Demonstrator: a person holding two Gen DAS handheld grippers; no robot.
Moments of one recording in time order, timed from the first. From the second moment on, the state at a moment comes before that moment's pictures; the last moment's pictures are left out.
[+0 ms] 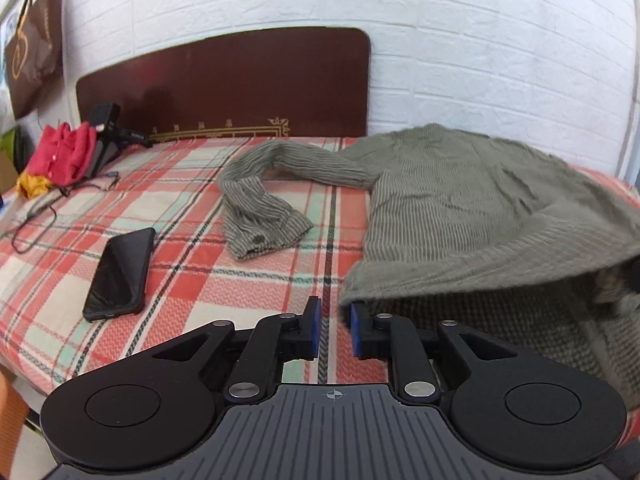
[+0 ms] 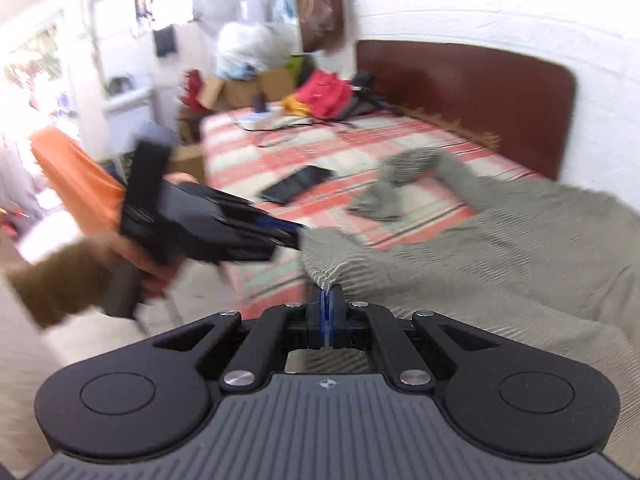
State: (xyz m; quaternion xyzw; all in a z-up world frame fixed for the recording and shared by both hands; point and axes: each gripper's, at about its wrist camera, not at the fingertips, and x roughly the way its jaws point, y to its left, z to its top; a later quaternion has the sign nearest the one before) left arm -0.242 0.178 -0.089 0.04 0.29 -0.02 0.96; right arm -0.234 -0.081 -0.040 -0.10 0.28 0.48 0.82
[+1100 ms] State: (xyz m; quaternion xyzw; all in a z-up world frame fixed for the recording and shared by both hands) left arm -0.244 0.160 -0.077 0.06 0.25 -0.05 0.97; right arm -0.266 -0.125 -0.103 -0.21 0.31 0.32 0.87
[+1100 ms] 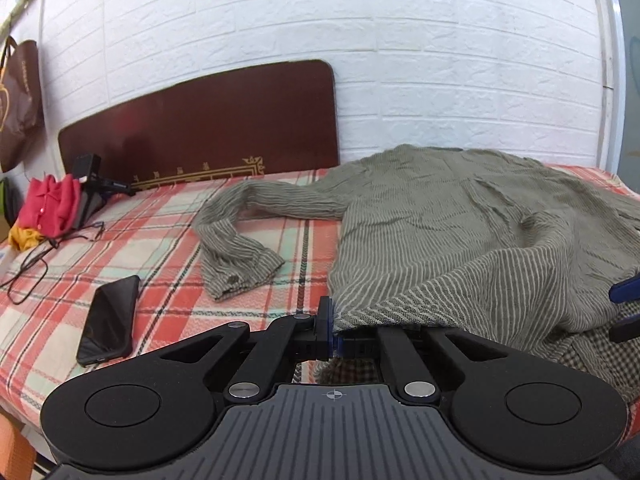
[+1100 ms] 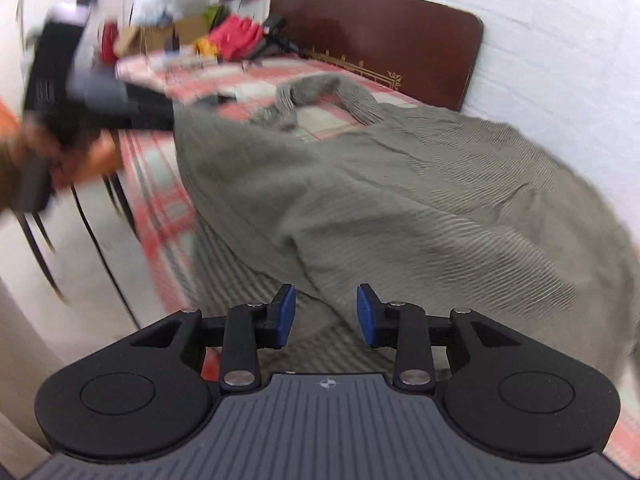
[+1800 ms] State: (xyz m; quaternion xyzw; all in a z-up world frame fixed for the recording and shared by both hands) left arm -0.241 0.170 -0.086 0.07 0.29 -0.07 0.95; right arm -0.258 -0.214 -0.059 -0.13 0.36 0.32 0.87
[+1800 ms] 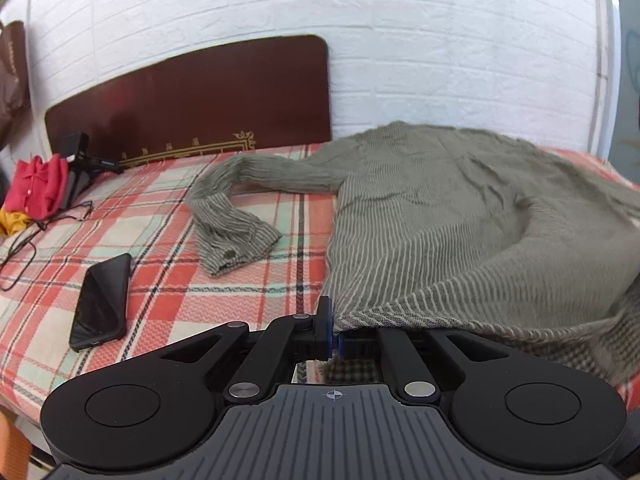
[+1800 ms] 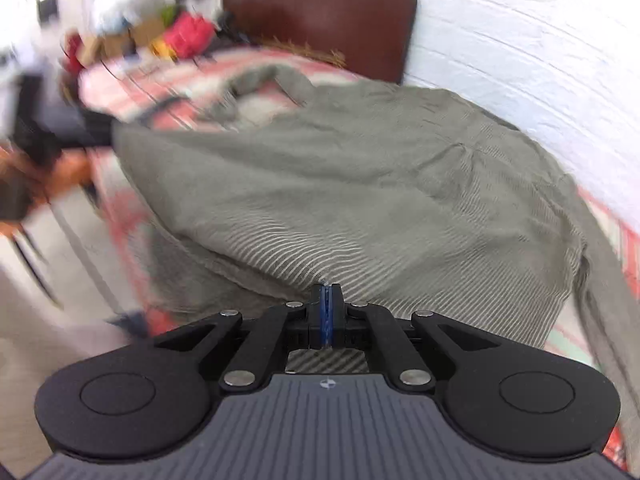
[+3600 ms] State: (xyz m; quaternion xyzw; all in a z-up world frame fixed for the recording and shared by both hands) left arm -0.261 -0.029 -0.108 0.34 0.23 -0.37 0.83; right arm -0.184 -0.236 -0.118 0.02 0.36 0.25 0.90
